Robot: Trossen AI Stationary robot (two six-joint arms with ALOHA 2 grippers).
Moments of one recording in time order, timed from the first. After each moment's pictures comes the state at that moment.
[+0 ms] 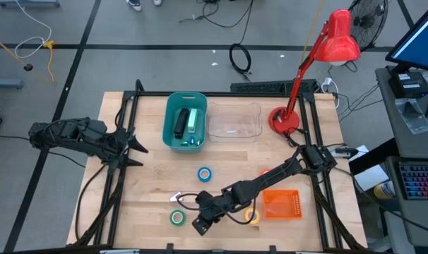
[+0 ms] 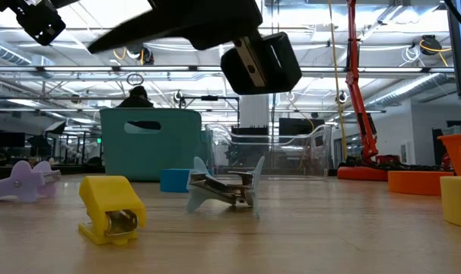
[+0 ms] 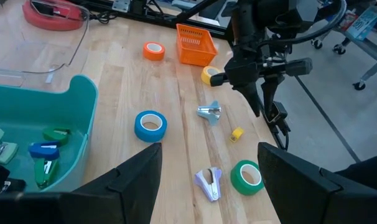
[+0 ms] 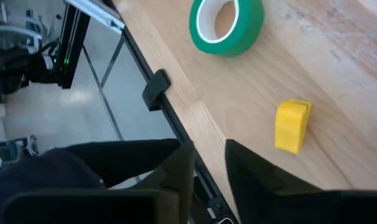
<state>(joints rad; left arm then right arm) -0.16 0.35 0.70 -0.77 0.13 -0.26 0.43 2.18 1.71 -0.29 -0.13 1.28</state>
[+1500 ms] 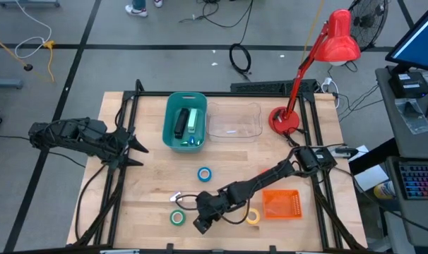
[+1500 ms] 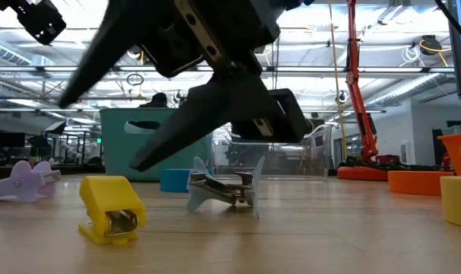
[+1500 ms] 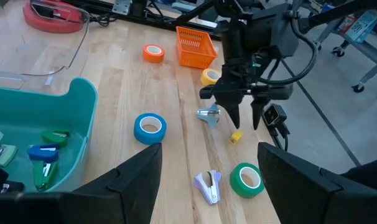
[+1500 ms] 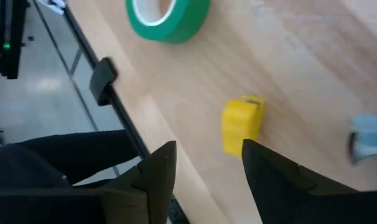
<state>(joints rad) -0.16 0.35 0.70 -0.75 0.13 -0.27 0.41 2.24 1.71 -0.33 -0.18 1.24</state>
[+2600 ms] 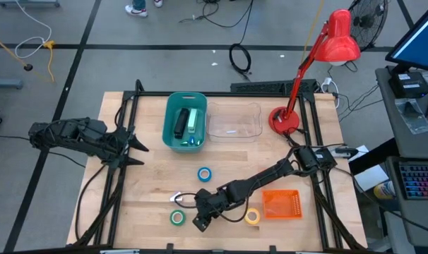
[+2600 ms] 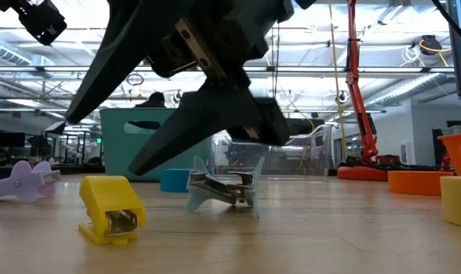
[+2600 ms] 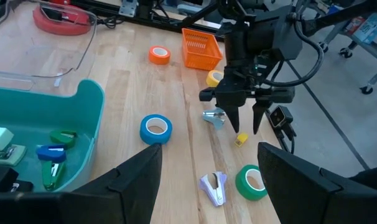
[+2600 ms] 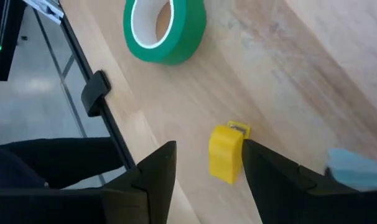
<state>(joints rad) -0.16 0.35 0.70 -0.75 0.10 -0.26 0.40 2.25 1.71 -0.34 -0.14 1.16</state>
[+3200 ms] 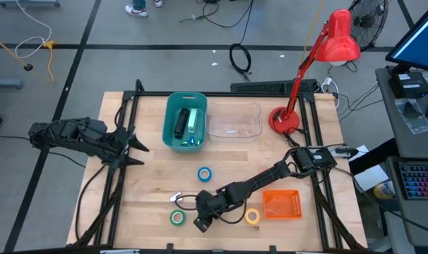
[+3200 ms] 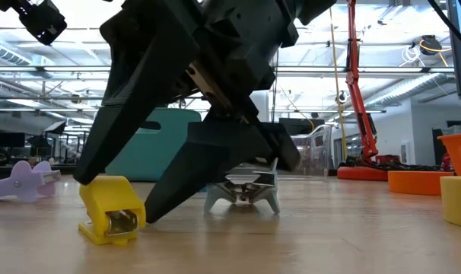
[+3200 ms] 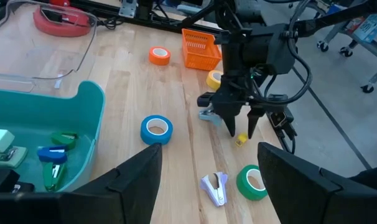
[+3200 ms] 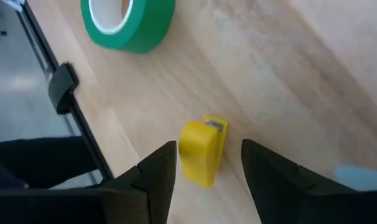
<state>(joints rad) -0.16 0.35 0.70 -0.75 0.10 -0.26 0.40 2.29 1.71 -0.35 -0.14 1.16</state>
